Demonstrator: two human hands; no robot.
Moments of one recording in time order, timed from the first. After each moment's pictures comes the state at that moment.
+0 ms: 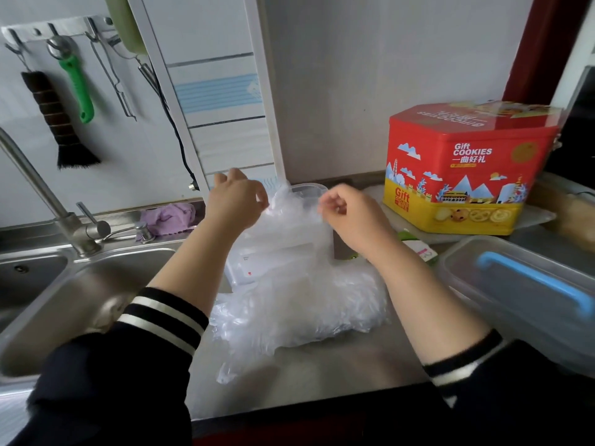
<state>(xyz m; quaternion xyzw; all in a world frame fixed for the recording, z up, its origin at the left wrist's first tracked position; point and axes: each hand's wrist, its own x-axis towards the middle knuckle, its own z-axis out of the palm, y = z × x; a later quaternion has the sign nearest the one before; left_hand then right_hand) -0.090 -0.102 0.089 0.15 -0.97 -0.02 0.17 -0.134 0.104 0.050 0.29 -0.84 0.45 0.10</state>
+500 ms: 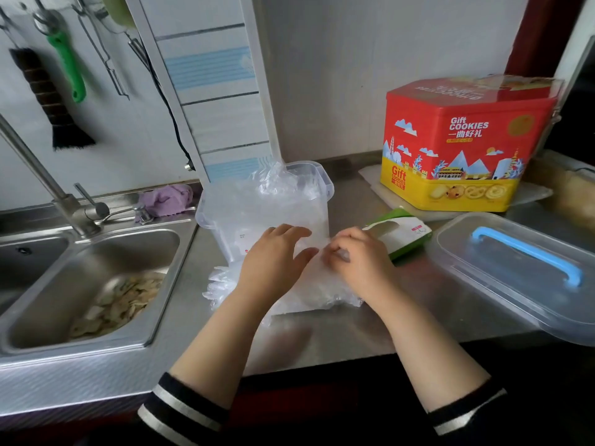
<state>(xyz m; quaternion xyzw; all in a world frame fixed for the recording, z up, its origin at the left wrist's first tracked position) -0.023 -0.021 -0.004 0.05 -0.96 -0.16 0.21 -0.100 0.129 -0.045 0.30 -0.86 0.38 0.14</state>
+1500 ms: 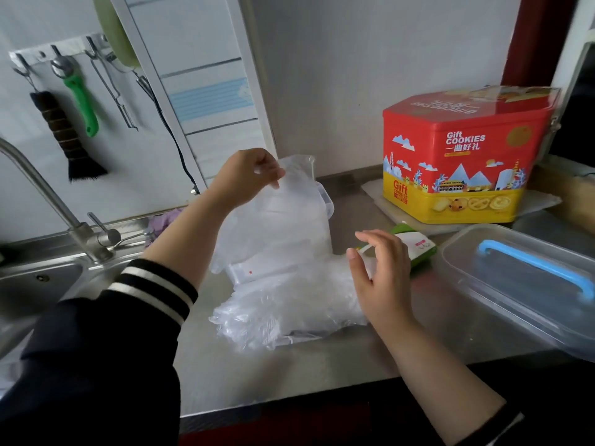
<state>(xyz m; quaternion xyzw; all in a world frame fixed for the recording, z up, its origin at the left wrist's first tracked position) -0.101 -0.087 0.124 0.01 -0.94 -0.25 0.22 -0.097 0.136 -0.051 0.24 -0.74 0.51 0.37</state>
